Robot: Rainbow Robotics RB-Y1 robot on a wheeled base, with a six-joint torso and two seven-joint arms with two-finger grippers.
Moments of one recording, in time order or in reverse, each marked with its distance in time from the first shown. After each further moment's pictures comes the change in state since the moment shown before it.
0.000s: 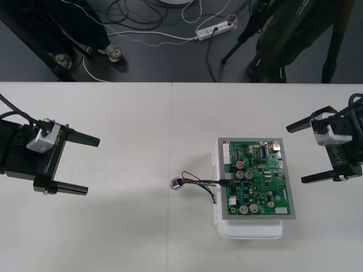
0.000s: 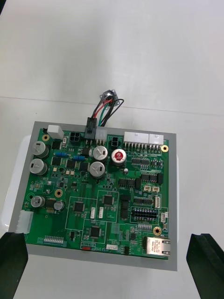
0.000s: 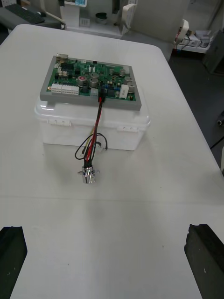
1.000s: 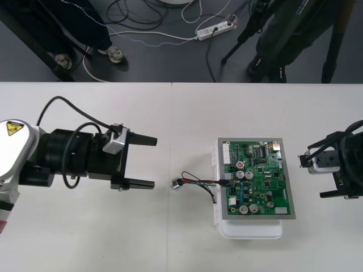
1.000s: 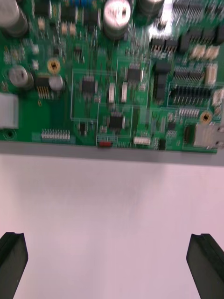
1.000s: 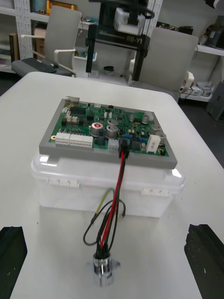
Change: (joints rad) right arm 0.145 -0.029 0.042 -0.129 0.415 0.000 -0.060; left arm -0.098 -0.386 -0.121 0.183 -0.163 0.069 -0.096
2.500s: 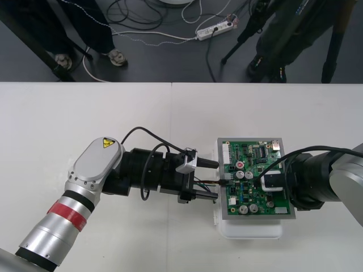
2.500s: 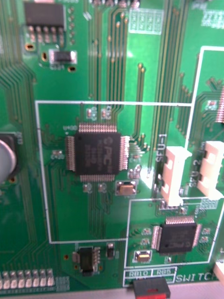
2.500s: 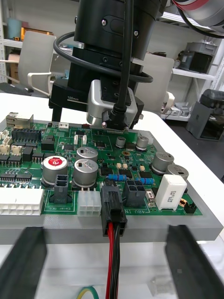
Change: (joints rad) right arm 0.006 0.285 0.302 -0.004 0.664 0.000 -0.088; left arm -0.153 -0.304 -0.215 0.414 -0.048 0.100 -0.296
